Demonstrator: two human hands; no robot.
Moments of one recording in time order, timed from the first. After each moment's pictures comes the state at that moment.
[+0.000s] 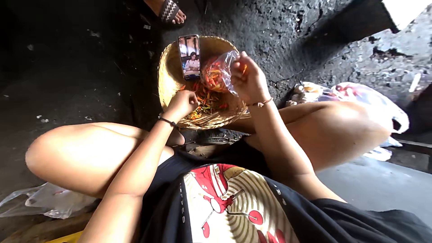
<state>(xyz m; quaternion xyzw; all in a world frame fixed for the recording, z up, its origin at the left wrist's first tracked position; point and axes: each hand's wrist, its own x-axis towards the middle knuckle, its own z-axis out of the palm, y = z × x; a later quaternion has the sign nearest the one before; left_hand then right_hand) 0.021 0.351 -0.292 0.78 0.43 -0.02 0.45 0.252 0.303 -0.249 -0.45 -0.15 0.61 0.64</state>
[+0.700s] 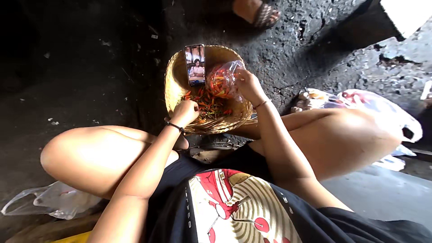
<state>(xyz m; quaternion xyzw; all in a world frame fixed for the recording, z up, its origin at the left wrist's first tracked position) 0.023 0.345 -0.293 0.78 0.48 -0.14 0.38 0.279 0.315 -0.277 -0.76 -0.46 0.40 0.23</state>
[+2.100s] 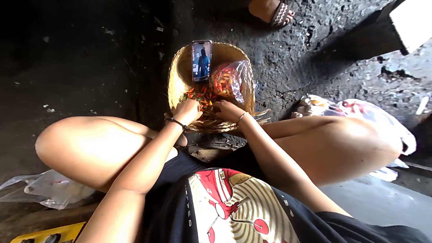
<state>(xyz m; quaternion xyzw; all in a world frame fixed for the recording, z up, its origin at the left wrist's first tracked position) 0.025 0.341 -0.290 0.77 0.48 -0.22 0.37 0.217 0.291 -0.327 -0.63 -0.62 0.47 -0.08</state>
